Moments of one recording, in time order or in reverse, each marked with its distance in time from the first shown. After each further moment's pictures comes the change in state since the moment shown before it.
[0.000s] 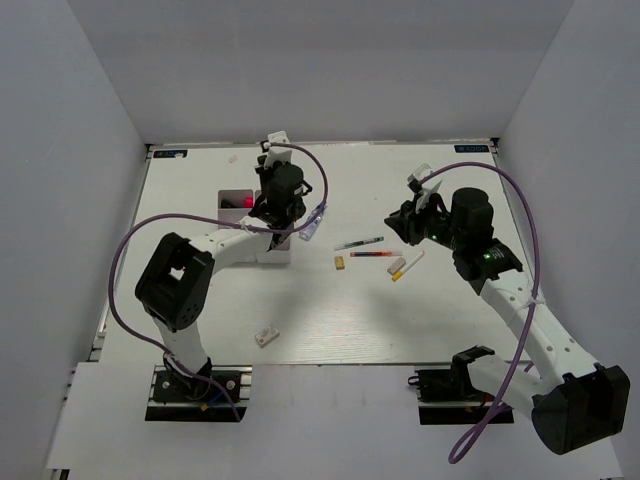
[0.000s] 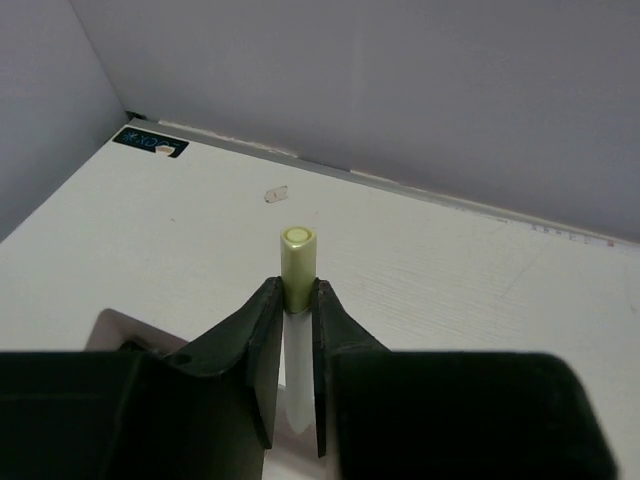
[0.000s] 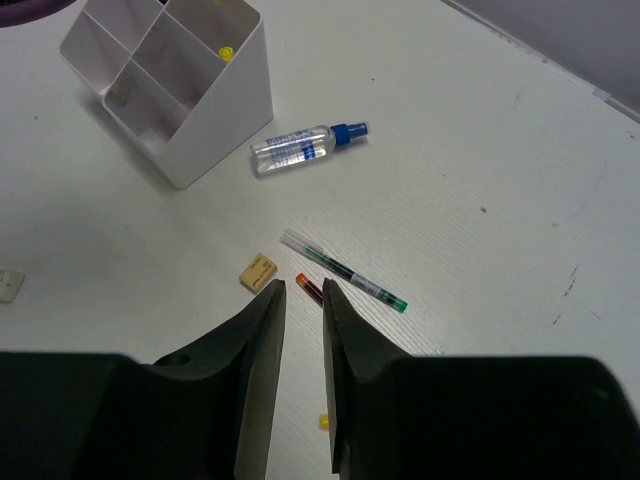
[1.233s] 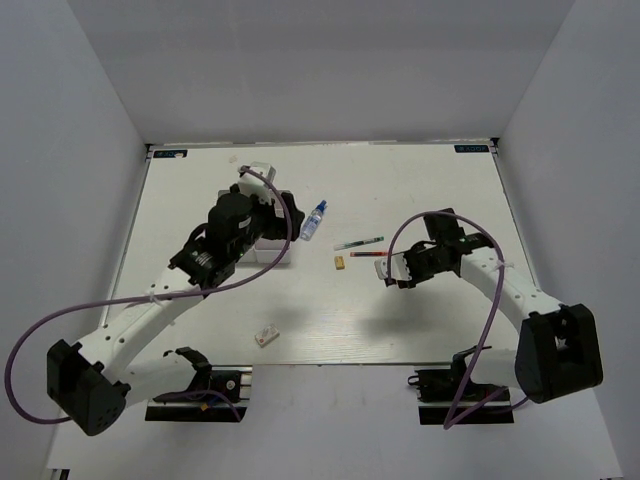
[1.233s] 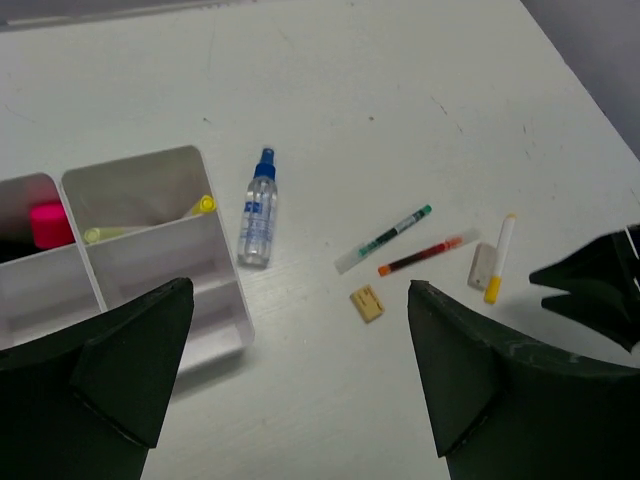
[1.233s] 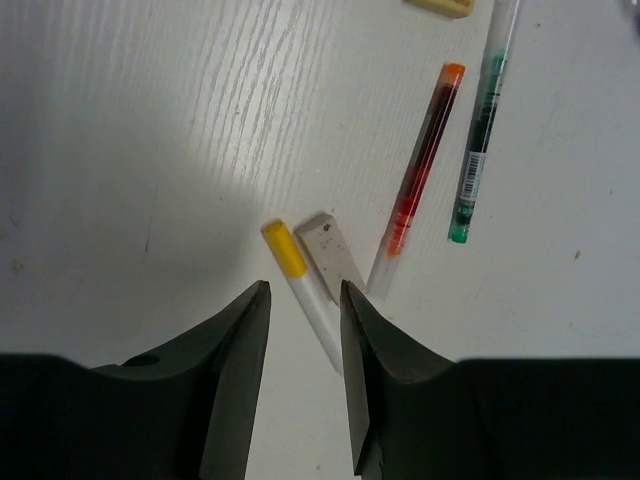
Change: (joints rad) left arm -0.014 -0.672 -0.216 -0.676 0.858 -0.248; right arm -0.034 0.251 -0.053 -0.533 -0.090 -1.444
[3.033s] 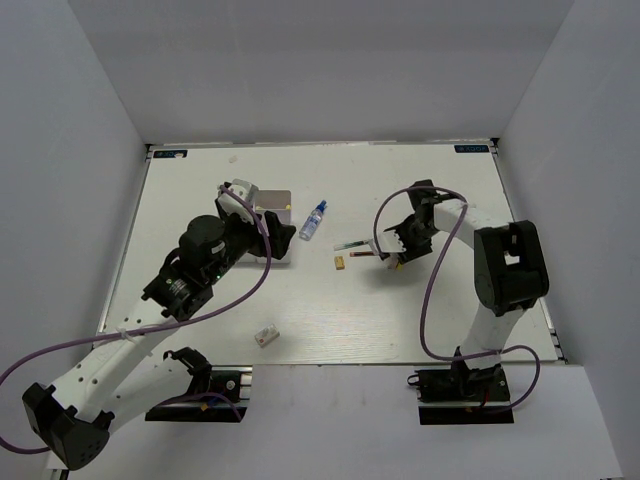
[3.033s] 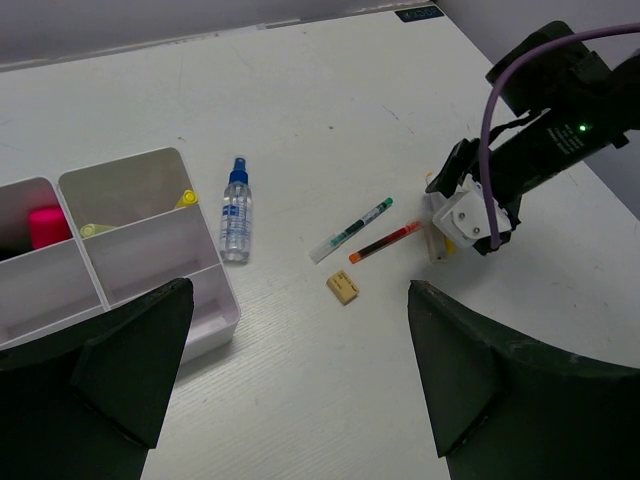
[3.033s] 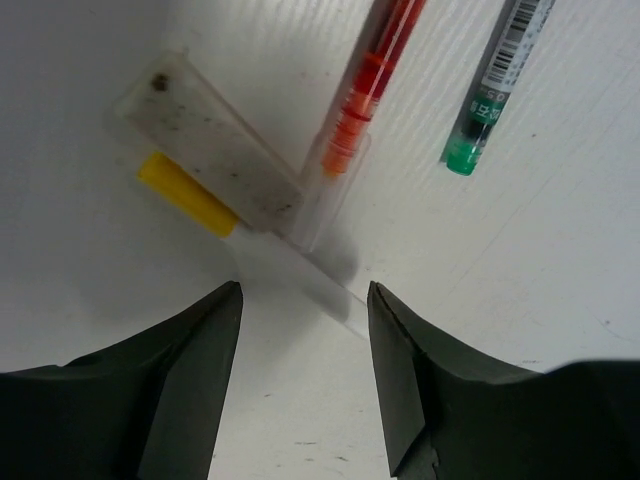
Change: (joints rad) left arm 0.003 -0.253 -0.122 -0.035 0.103 0.032; right arm -0.058 0.516 0.329 -0.008 0.269 -0.238
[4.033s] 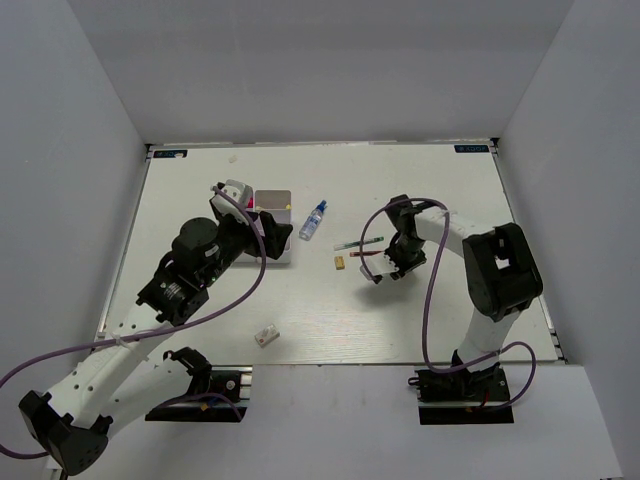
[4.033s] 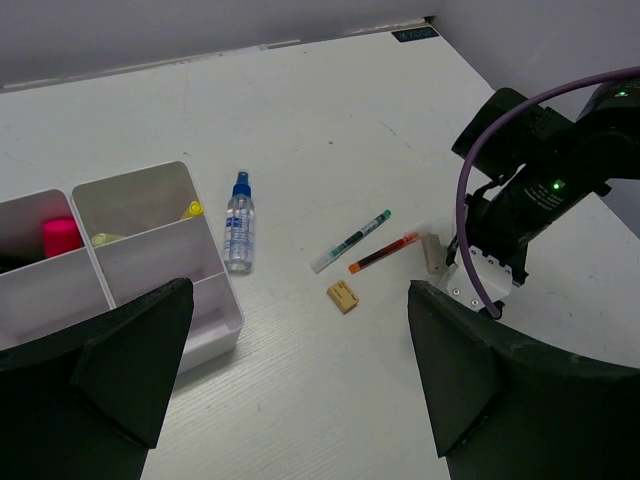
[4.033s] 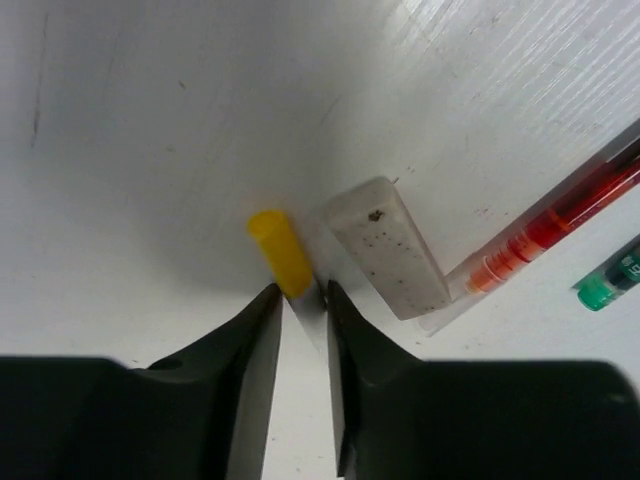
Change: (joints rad) left arm 0.008 -0.038 -0.001 0.000 -0.001 0.006; right arm 0.157 0.030 0.005 -0.200 0.171 0.015
